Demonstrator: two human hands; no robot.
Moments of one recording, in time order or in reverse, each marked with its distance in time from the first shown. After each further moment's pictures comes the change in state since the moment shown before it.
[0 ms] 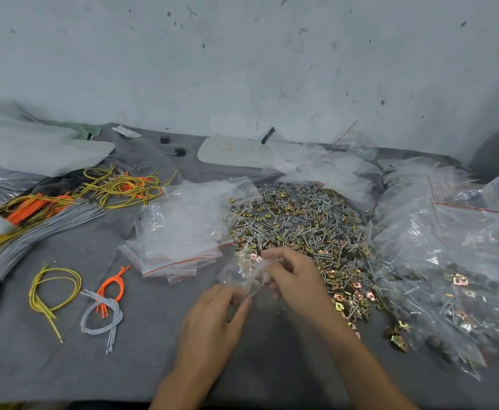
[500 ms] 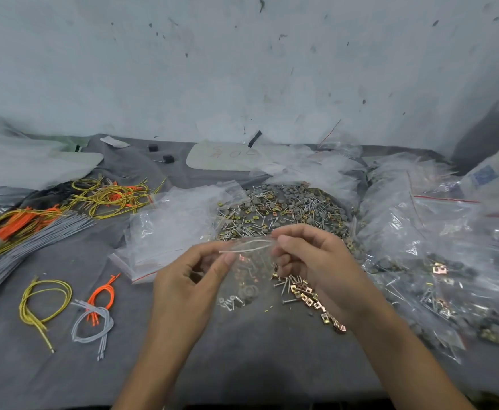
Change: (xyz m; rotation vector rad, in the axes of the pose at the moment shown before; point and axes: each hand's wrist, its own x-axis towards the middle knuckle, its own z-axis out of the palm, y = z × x) left_hand 0.043 0.061 -0.059 -0.639 0.129 -0.123; right_hand -0.035 -0.069 -0.058 0.474 -0.140 -0.040
